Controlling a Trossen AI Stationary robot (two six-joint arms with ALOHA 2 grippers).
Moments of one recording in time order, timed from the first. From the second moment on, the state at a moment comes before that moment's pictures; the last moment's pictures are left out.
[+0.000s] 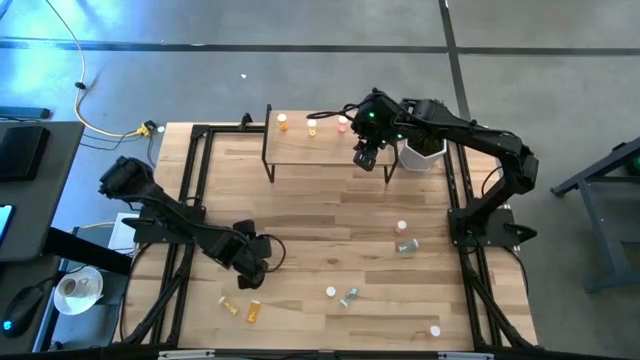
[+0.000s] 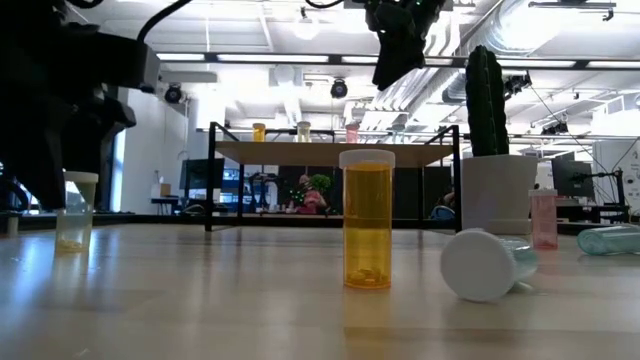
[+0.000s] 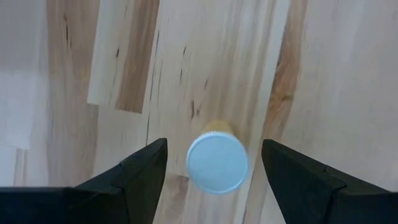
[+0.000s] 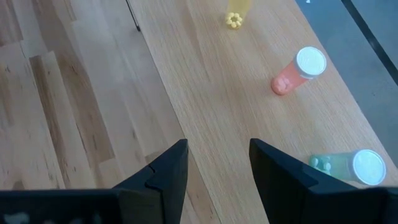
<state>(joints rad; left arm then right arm) -0.42 1.51 0.83 -0.74 -0.25 -0.67 -0.39 1.60 1.65 -1.00 0.05 -0.03</state>
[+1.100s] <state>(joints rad) -0.39 1.45 0.83 -0.75 -0.23 -0.62 -0.39 1.60 1.65 -1.00 0.05 -0.03</state>
